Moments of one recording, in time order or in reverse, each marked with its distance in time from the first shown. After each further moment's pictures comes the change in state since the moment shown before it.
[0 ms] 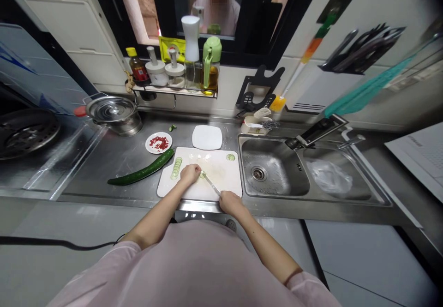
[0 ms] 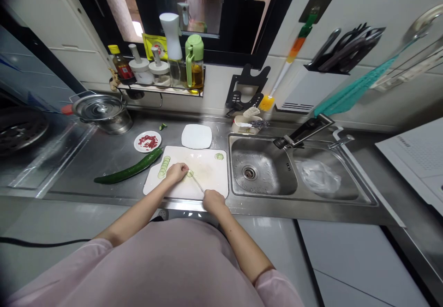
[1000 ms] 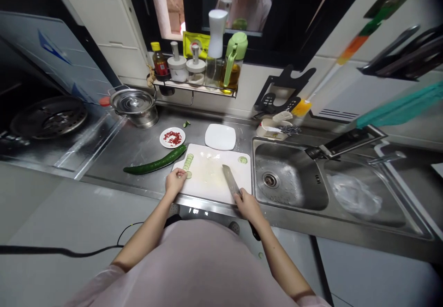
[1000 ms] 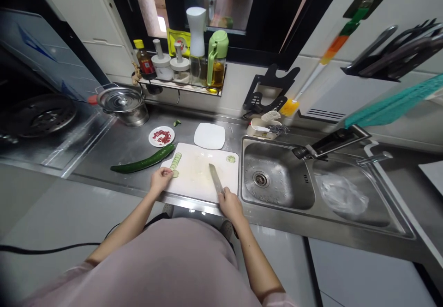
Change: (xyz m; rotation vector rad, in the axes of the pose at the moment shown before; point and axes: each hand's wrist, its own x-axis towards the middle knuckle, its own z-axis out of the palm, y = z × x) left_hand -0.053 -0.090 -0.011 -0.392 0.347 -0.292; right_hand 0.006 0.040 0.008 0.127 0.220 -0.002
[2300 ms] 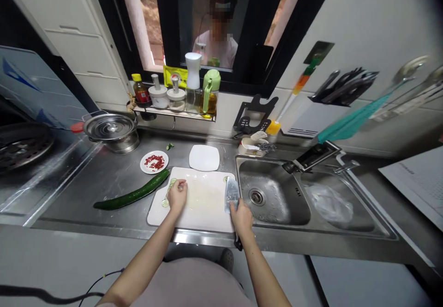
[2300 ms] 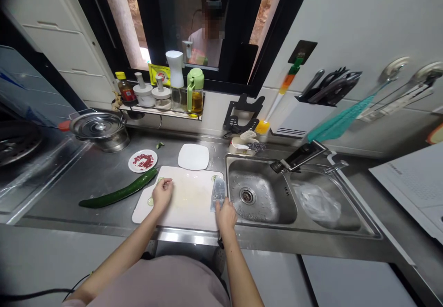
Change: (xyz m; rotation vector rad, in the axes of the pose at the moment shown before) left_hand 0.013 0.077 0.054 -0.119 0.149 0.139; right_hand 0.046 0.021 0.005 0.047 0.319 0.360
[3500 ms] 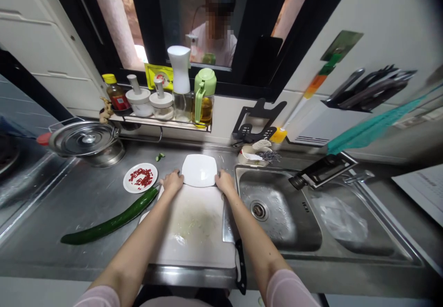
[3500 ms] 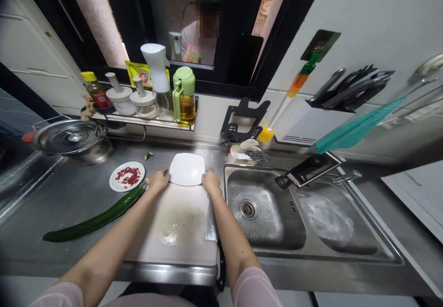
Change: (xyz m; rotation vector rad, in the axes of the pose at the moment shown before) left_hand 0.141 0.049 0.054 0.558 -0.285 -0.023; right_hand 0.187 -0.113 -0.030 0.109 -0.145 -0.177
